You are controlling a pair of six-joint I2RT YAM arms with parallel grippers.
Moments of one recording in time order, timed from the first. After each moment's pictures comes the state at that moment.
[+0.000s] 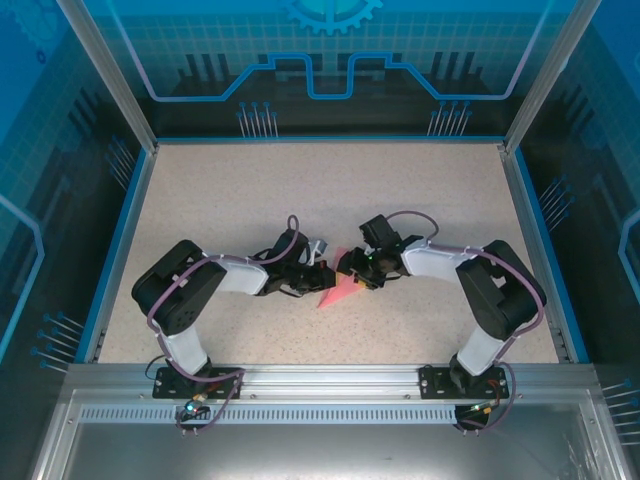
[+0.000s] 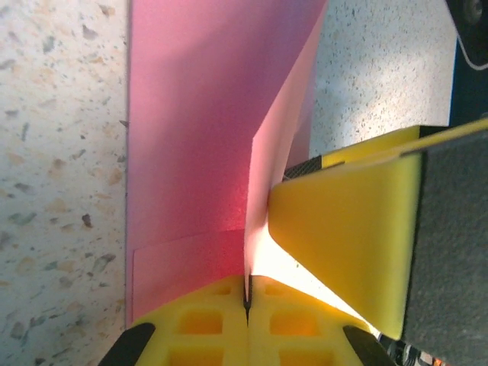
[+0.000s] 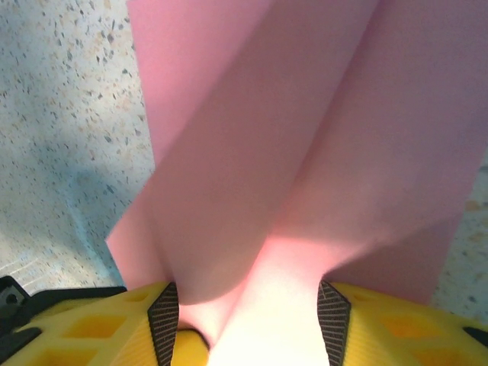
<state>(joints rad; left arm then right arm) -0.61 1.77 0.70 0.28 0.56 -0.84 0.57 1.68 0.85 -0.26 -0.34 0.98</state>
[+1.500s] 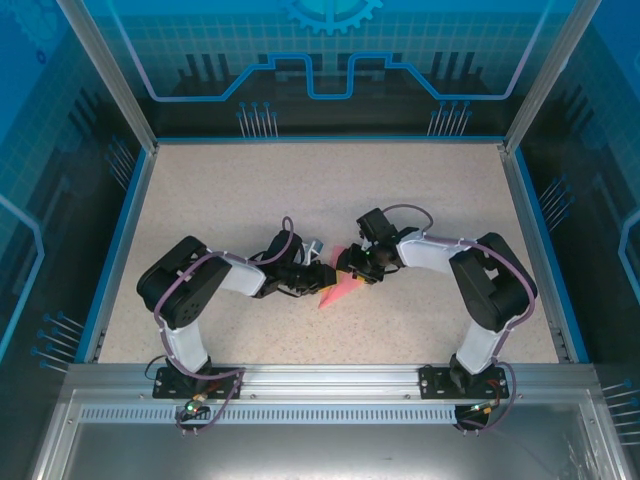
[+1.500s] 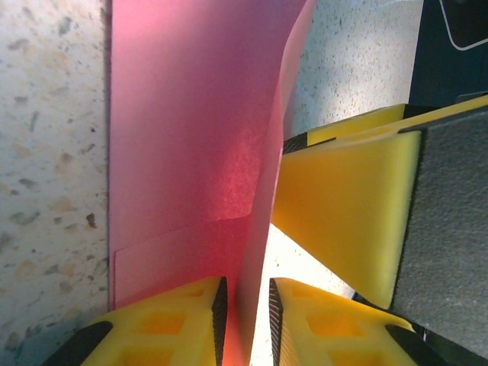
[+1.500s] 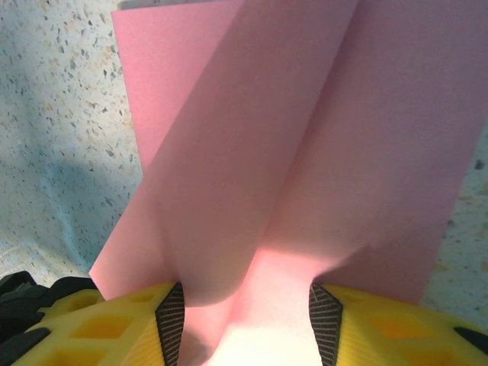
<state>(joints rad) -0.58 1.81 0.66 0.43 0.66 -0.96 0.56 1.76 0.95 -0.35 -0.35 0.89</state>
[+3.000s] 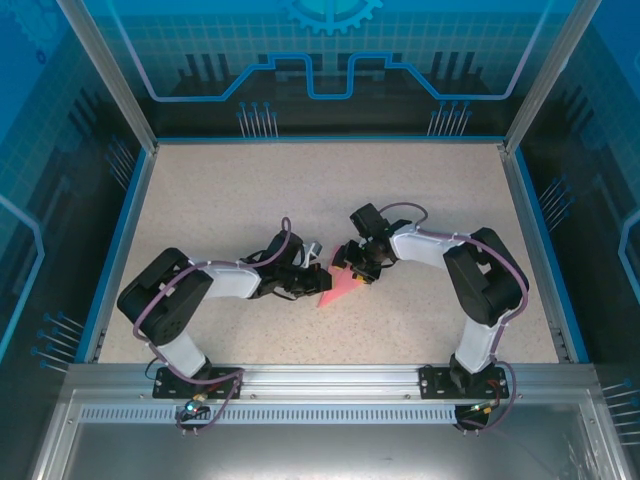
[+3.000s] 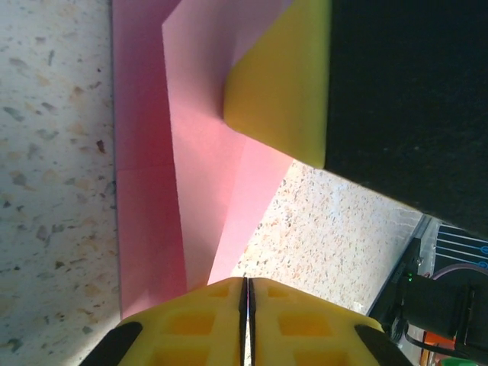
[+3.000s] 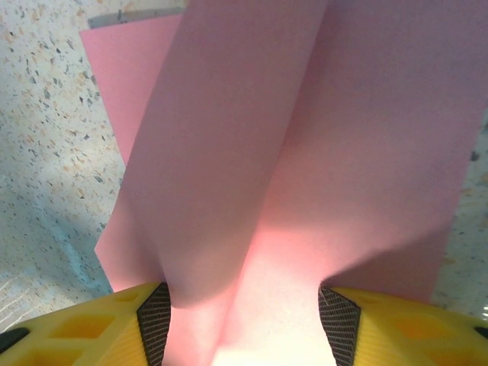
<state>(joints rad) -0.61 1.68 0.66 0.20 0.57 -0.84 0.57 1.81 1.04 -0.46 -0.31 0.99</state>
